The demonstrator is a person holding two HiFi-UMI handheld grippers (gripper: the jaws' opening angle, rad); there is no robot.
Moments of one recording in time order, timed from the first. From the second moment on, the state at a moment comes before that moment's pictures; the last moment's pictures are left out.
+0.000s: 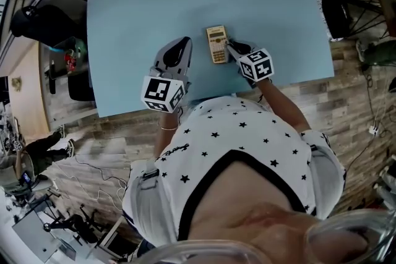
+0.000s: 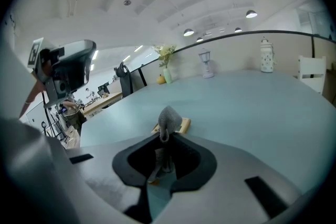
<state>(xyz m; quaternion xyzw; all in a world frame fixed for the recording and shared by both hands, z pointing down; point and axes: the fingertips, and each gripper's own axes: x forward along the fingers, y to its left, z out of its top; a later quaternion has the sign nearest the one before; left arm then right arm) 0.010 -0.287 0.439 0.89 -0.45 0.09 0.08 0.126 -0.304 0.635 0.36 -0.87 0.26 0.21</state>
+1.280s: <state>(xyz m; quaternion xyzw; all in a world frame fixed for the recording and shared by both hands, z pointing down) -0.019 -0.291 0.438 0.87 -0.48 0.09 0.08 0.121 -0.347 0.461 0.38 -0.91 0.17 -0.02</state>
